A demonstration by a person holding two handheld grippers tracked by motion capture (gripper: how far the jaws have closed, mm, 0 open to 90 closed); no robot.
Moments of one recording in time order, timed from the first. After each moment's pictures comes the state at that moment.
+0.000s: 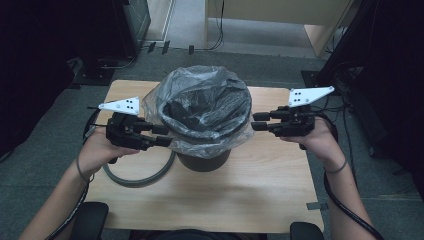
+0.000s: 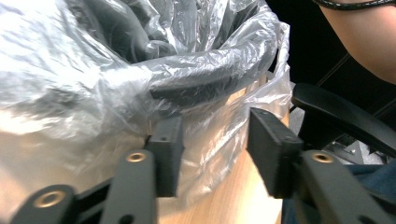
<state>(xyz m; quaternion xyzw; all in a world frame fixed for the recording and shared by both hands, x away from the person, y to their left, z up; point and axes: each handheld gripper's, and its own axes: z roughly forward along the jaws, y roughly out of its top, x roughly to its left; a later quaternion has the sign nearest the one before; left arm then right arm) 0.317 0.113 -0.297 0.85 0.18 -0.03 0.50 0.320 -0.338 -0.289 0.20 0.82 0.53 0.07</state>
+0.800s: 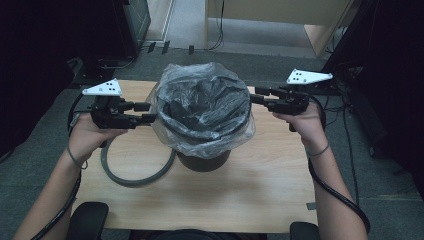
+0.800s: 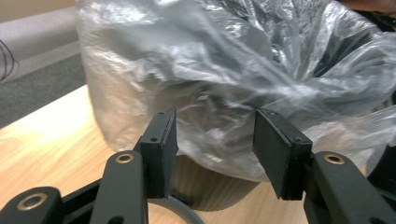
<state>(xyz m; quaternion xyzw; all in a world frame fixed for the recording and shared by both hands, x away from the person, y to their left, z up) 0.359 0.146 -0.298 0.83 0.25 0.07 0.50 0.371 -0.336 -0.294 0.27 0.76 0.56 0.15</state>
